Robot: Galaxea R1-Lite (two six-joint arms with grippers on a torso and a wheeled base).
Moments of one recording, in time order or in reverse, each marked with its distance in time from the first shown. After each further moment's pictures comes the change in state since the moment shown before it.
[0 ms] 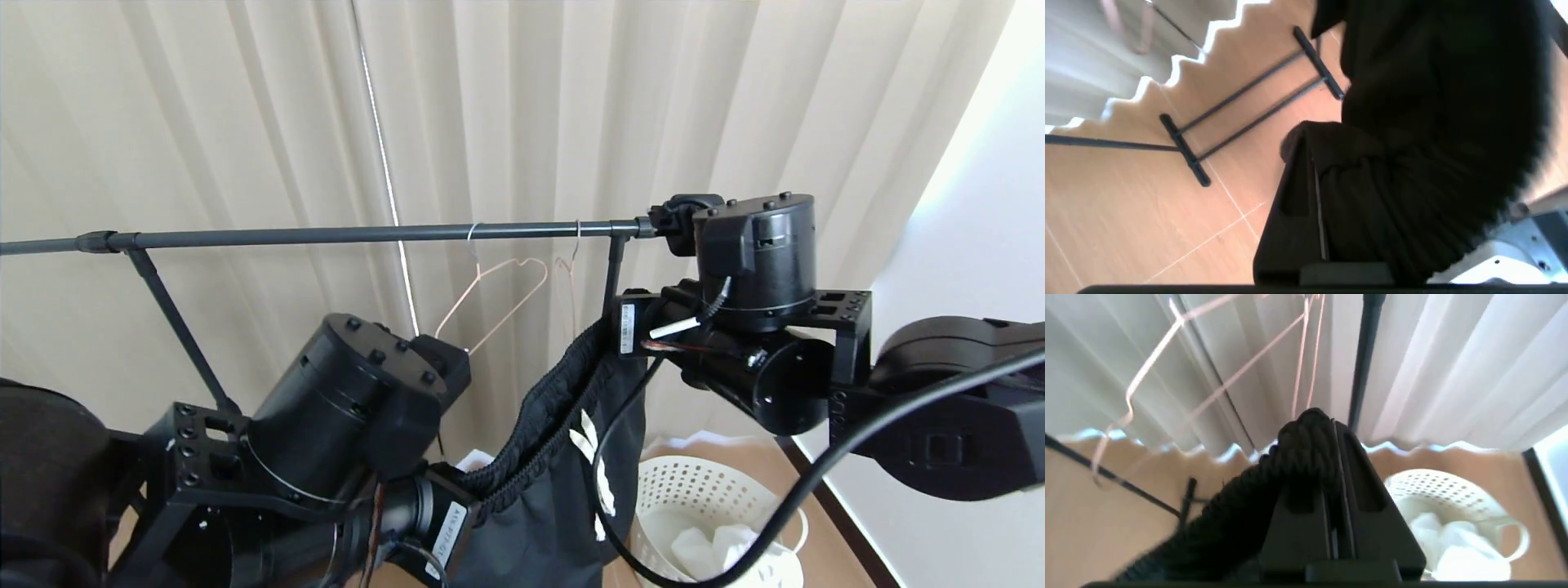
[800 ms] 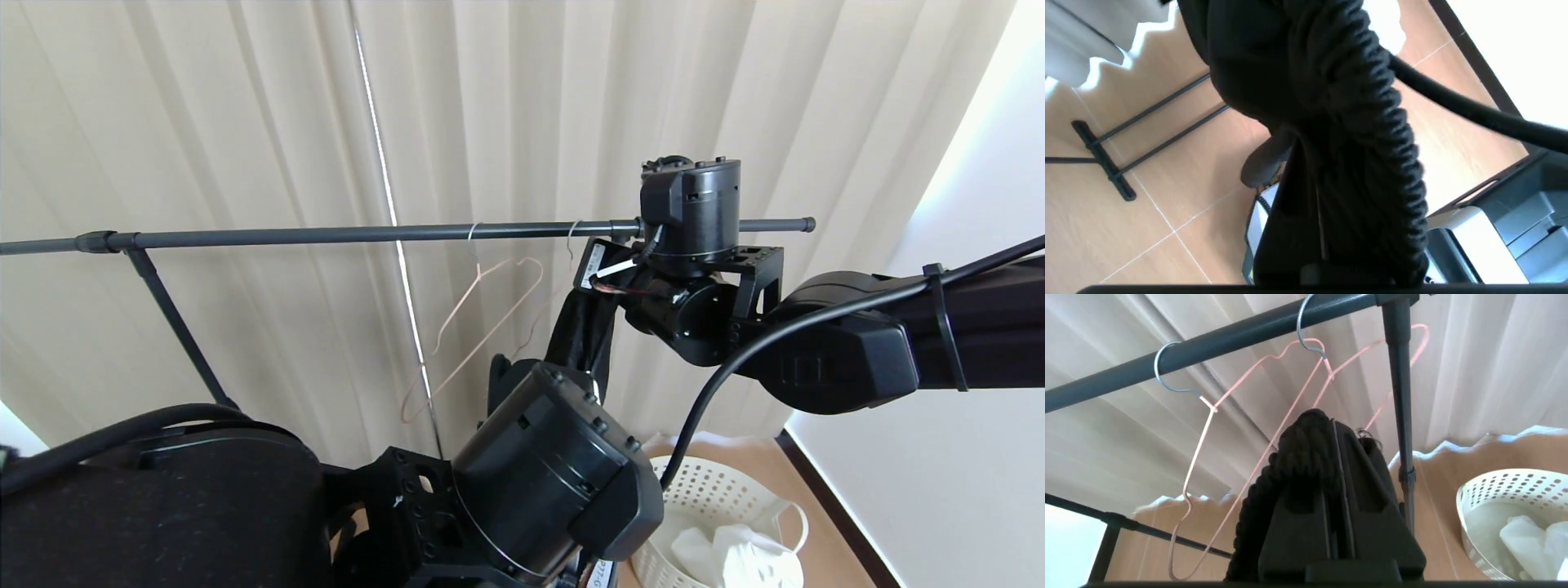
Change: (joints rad) left arm -0.174 0.197 -0.163 -0.056 -0.001 -0.231; right arm -0.034 0.158 -0.245 -0.001 0.003 0.236
